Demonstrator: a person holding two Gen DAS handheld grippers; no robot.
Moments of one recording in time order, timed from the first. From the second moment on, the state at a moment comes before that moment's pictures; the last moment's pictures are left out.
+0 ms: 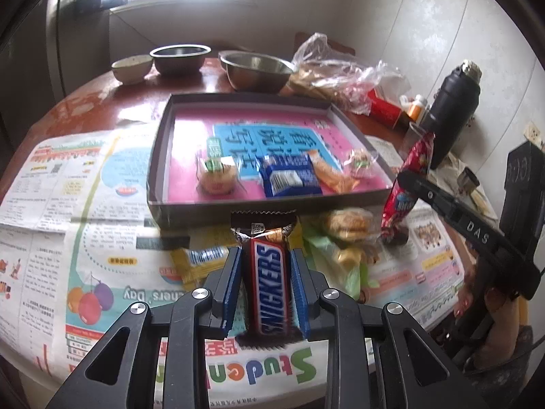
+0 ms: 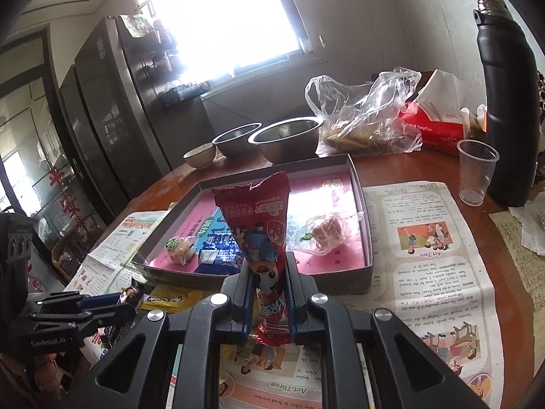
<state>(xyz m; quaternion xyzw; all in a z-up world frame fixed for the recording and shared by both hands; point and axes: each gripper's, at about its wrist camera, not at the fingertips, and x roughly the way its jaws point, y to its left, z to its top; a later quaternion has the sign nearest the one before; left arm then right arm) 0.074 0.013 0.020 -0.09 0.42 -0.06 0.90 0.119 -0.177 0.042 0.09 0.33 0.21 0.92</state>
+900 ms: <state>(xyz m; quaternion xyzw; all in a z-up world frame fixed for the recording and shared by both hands) 0.096 0.049 0.057 -0.14 0.37 -0.05 0.92 0.121 -0.177 0.051 0.10 0.31 0.22 0.92</state>
